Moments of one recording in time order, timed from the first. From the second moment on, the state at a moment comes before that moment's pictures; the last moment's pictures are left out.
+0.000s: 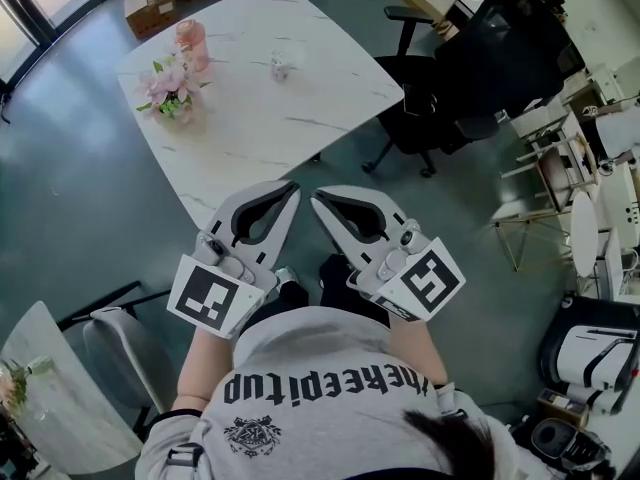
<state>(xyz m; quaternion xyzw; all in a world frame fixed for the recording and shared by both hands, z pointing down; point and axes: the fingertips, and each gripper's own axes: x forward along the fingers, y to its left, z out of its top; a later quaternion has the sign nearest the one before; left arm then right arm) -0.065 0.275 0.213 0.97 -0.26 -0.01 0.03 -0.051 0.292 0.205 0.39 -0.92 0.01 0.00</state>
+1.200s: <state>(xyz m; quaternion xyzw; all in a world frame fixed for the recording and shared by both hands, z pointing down) 0.006 0.159 0.219 0.94 -0.35 0.00 0.03 0.019 0.167 0.212 0.30 -0.95 0.02 0.01</state>
